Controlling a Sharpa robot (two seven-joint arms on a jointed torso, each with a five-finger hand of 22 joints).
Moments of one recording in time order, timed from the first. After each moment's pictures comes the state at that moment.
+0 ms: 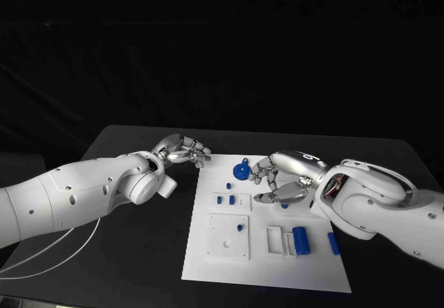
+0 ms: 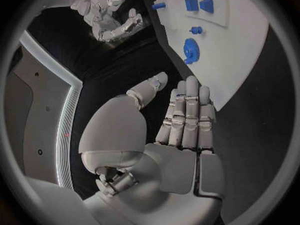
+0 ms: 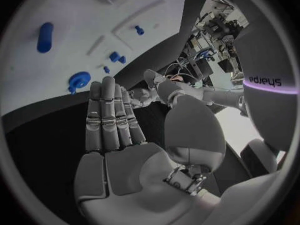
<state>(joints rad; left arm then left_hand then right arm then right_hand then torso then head) 1.31 -0.82 -0.13 1.36 -0.42 -0.27 0.20 1.12 -0.15 0.60 -0.27 0.15 0.87 0.17 0.31 0.48 1.22 0.11 0.11 0.08 1.04 0.04 0.69 0.34 0.04 0.76 -0.05 0.63 1.20 1.26 -0.87 -0.01 1.75 -1.44 -0.25 -0.05 1.04 -0.25 0.57 -0.26 0.35 0.88 0.19 0.23 0.51 1.12 0.13 0.07 0.29 1.19 0.01 0.58 0.81 0.26 1.00 0.12 0.38 1.31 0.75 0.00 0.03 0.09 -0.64</state>
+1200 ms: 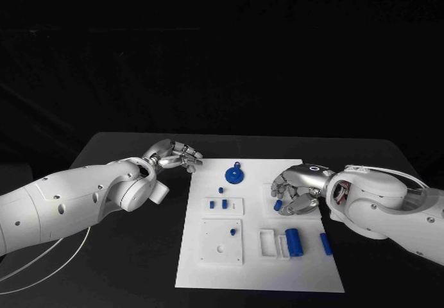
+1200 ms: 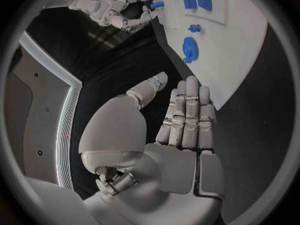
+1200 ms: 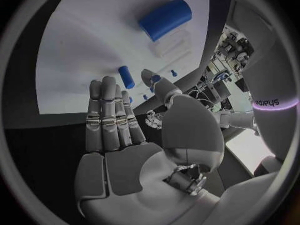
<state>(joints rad) 1.31 -0.81 -0.13 1.34 -0.42 -0.27 0.20 1.12 -0.15 0.60 -0.27 0.15 0.87 0.17 0.31 0.48 1.22 0.11 0.11 0.08 1.04 0.04 0.68 0.35 0.04 0.76 -0.05 0.63 1.20 1.28 -0.94 -0.06 1.69 -1.60 -0.06 -0.13 1.07 -0.23 0.53 -0.28 0.33 0.89 0.17 0.25 0.50 1.11 0.12 0.07 0.25 1.23 0.01 0.62 0.84 0.25 1.05 0.10 0.40 1.31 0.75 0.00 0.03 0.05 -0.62</state>
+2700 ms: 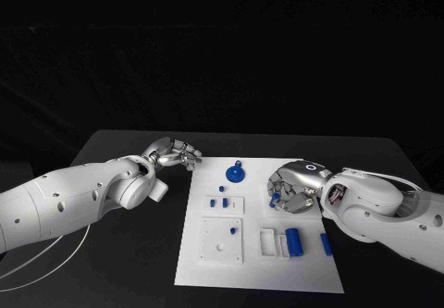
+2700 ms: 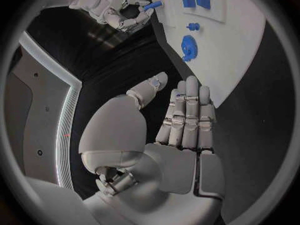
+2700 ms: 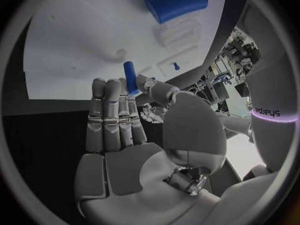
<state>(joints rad) 1.31 -0.82 -0.13 1.34 -0.41 -0.27 0.20 1.13 -0.15 0.60 -0.27 0.15 0.87 0.17 0.31 0.48 1.22 0.11 0.11 0.08 1.04 0.04 0.68 0.35 0.04 0.76 -0.05 0.62 1.20 1.26 -0.92 -0.06 1.71 -1.68 -0.22 -0.13 1.14 -0.24 0.93 -0.14 0.05 1.06 0.09 0.37 0.57 1.29 0.04 0.19 0.42 1.30 -0.06 0.67 0.95 0.25 1.14 0.06 0.48 1.31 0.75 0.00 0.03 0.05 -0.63</state>
